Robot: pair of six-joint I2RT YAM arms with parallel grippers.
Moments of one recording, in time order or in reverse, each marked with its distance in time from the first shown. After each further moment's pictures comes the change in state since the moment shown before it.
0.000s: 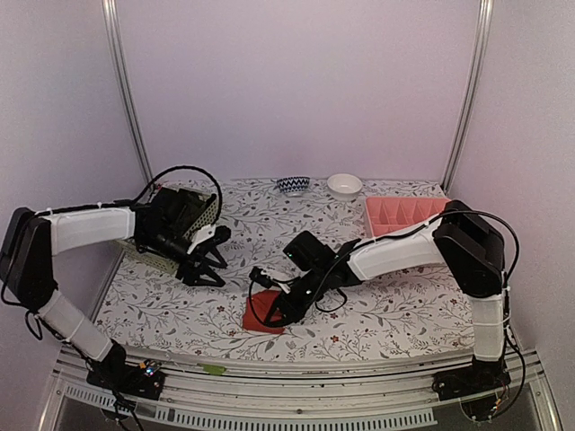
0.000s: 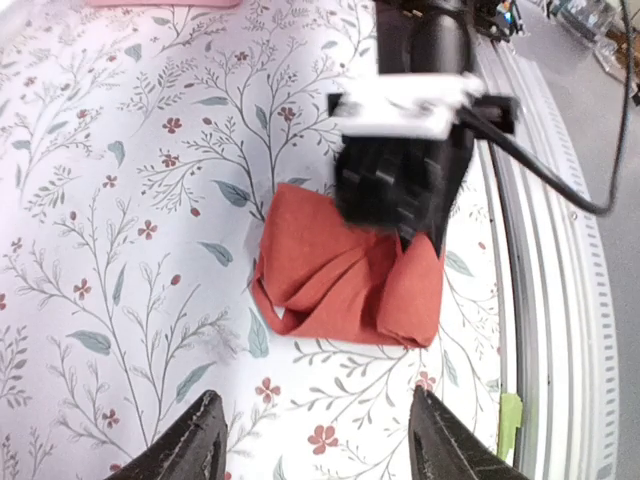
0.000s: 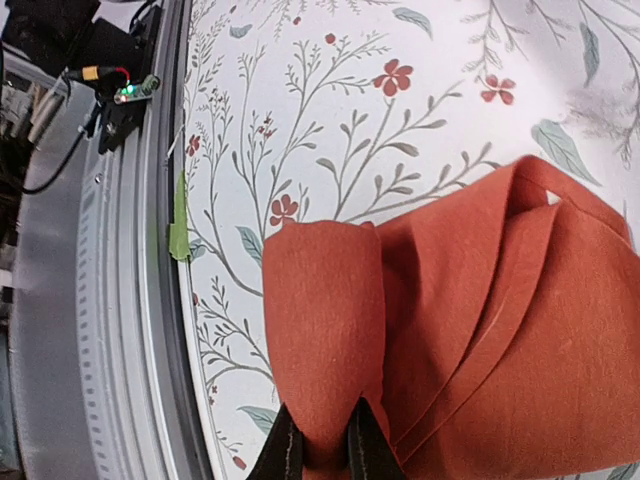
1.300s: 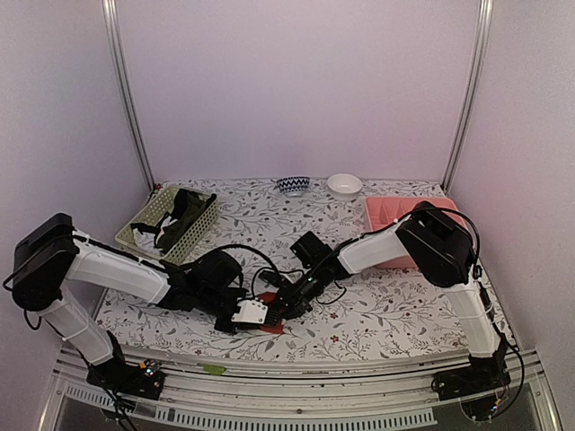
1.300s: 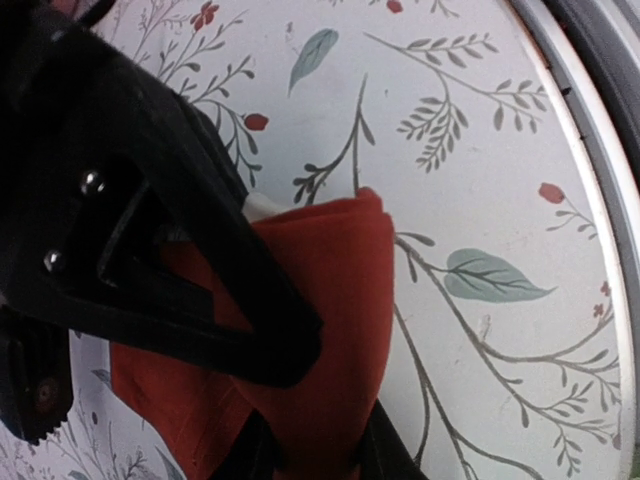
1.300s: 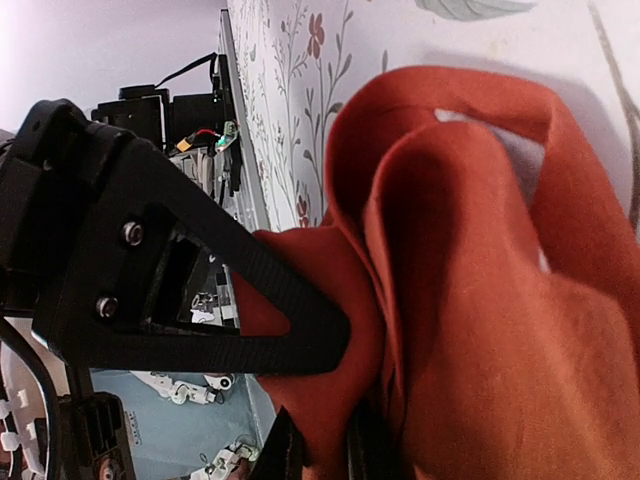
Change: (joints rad) left arm -0.549 -0.009 -0.388 0.694 -0.595 -0.021; right arm -0.146 0.260 0.142 0.017 -0.547 0.454
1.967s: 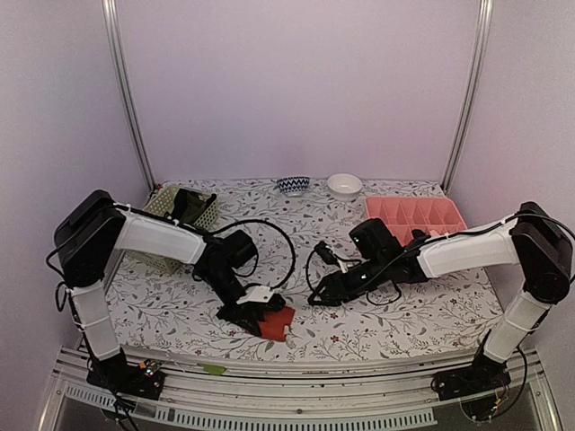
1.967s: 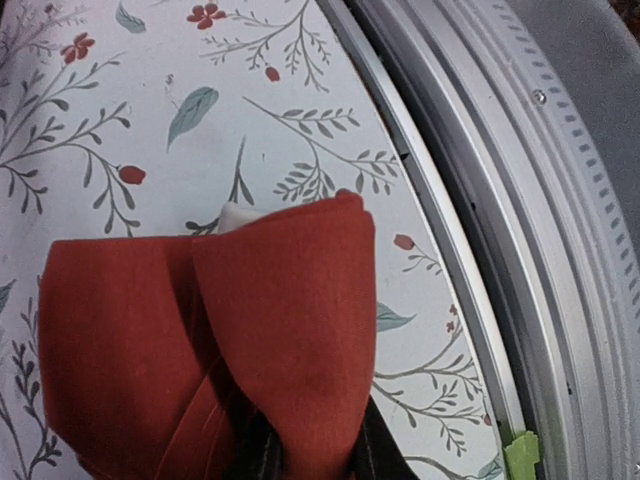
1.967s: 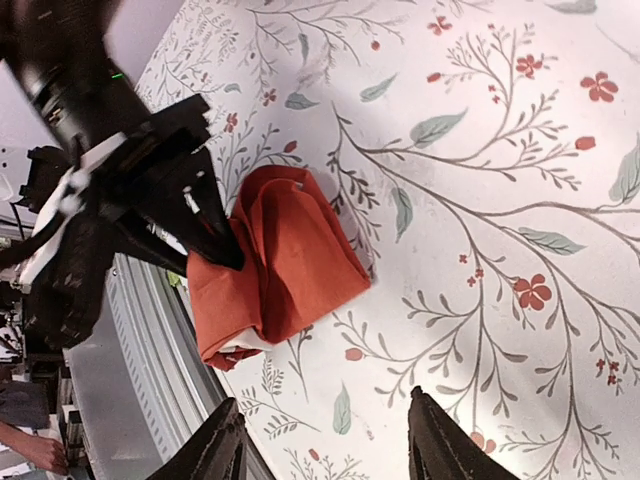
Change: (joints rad) left arm 0.138 0.279 0.386 -0.603 0.434 0.158; right arm -0.054 -0.648 -0.566 0.110 0.587 -0.083
